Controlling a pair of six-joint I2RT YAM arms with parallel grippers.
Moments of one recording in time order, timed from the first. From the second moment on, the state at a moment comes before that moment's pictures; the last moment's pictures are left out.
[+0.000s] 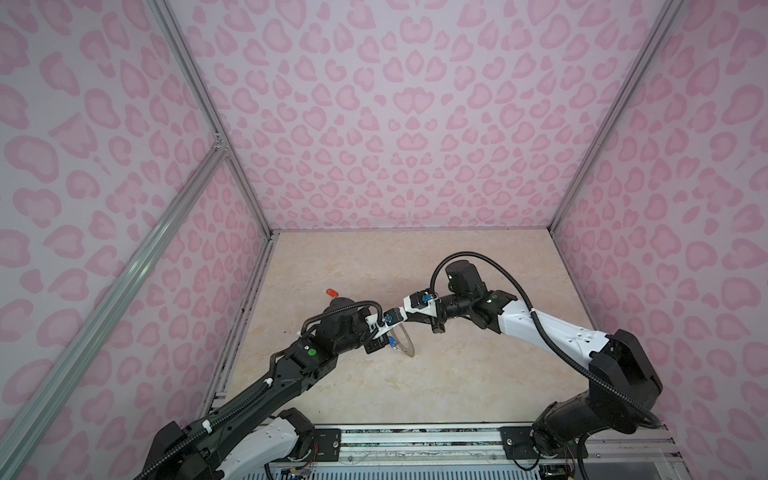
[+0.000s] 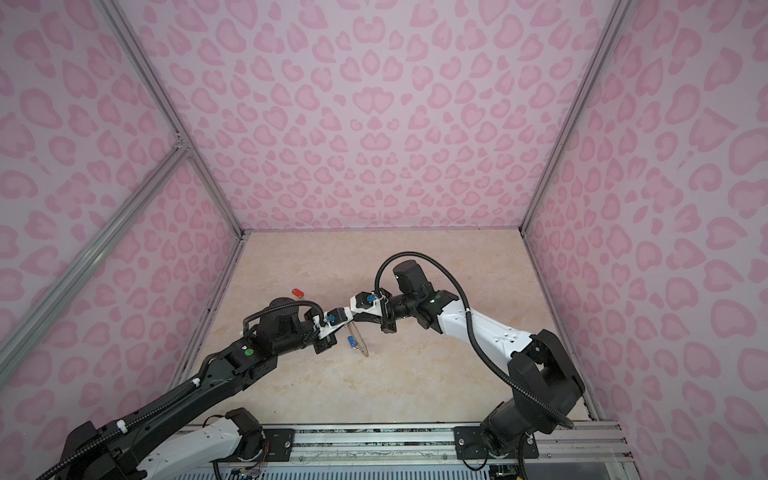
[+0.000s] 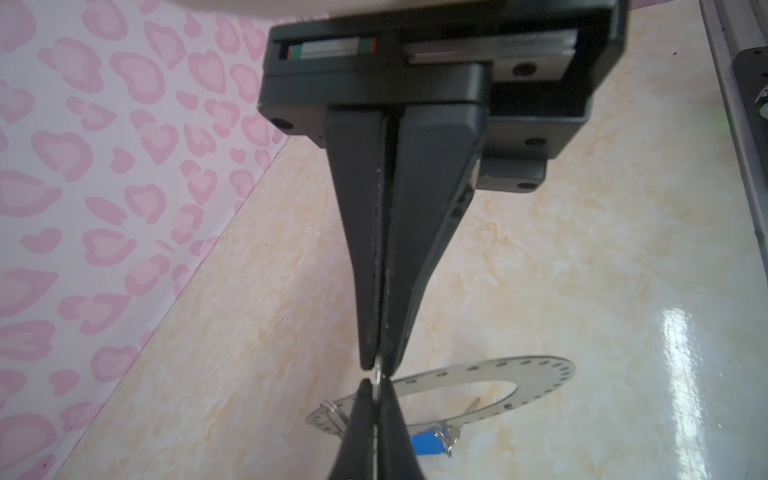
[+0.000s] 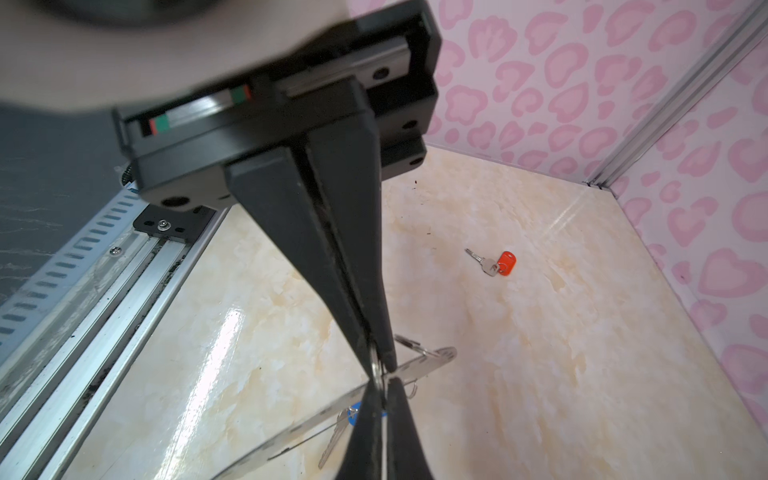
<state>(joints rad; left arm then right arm) -0.66 0.99 0.64 -0.09 0.28 0.56 0.66 1.52 1.05 -0.17 -0.81 -0.72</state>
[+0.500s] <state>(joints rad) -0.61 0.93 0.63 0.00 0.47 0.51 0.63 1.37 0.86 0.02 -0.76 -0.59</state>
